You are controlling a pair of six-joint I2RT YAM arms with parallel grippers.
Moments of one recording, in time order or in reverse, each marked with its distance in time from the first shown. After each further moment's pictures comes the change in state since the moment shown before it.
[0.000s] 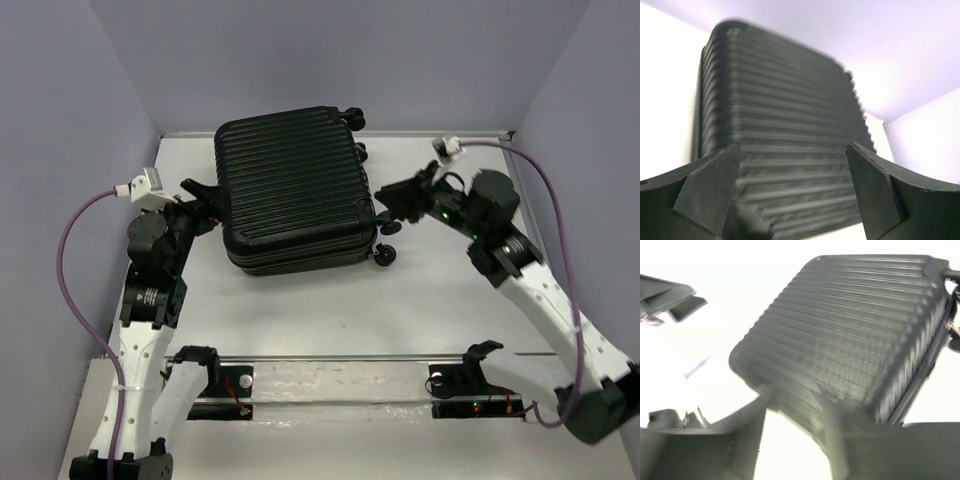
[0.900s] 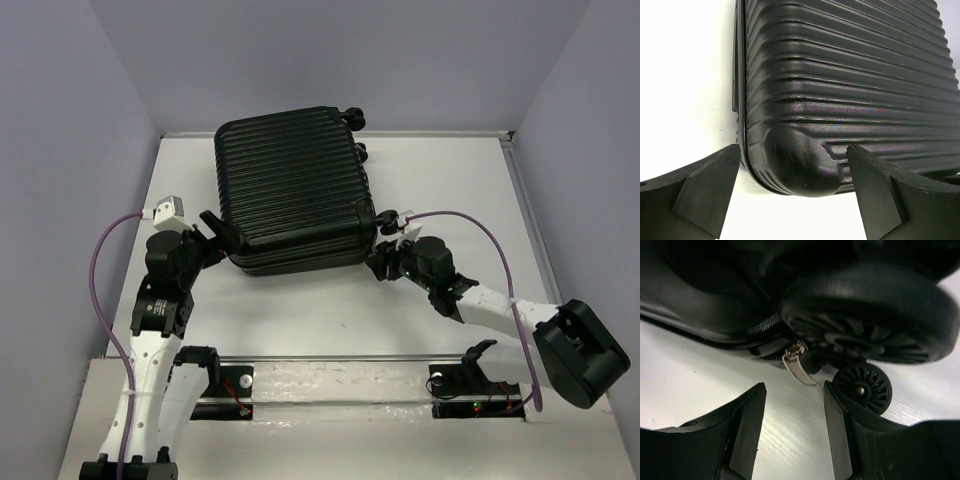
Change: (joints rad) left arm 0.030 -0.154 -0.225 -0.192 0.039 0.098; right arm 0.148 0.000 -0.797 0.530 0.343 -0.047
